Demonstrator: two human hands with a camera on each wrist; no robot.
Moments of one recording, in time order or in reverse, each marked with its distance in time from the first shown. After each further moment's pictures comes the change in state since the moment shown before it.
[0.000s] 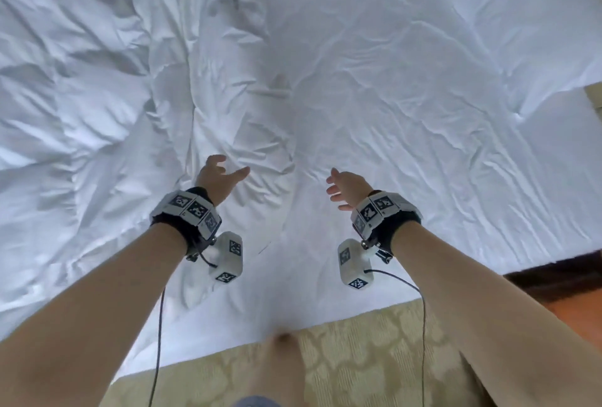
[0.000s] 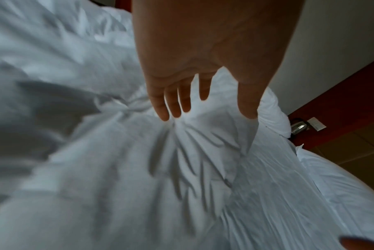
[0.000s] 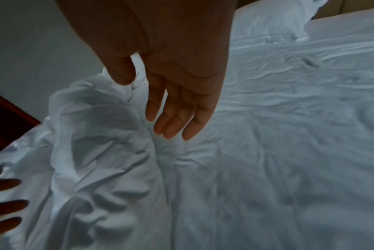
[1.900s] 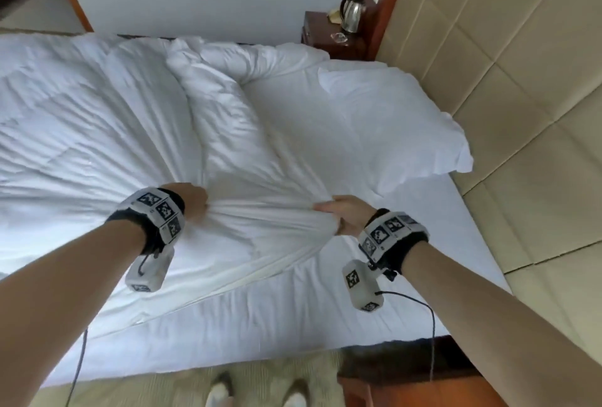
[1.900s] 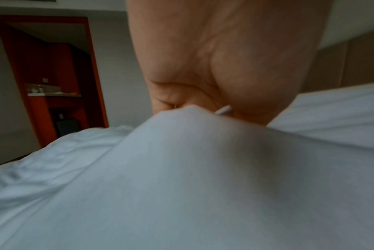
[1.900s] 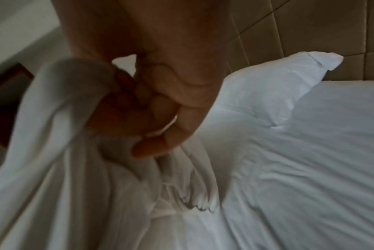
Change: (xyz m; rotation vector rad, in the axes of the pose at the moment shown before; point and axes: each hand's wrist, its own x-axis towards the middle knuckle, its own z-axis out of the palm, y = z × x) left_hand -0.231 0.290 0.285 1.294 -0.029 0.169; right_hand -0.100 0.130 -0.468 0.255 -0.283 -0.237
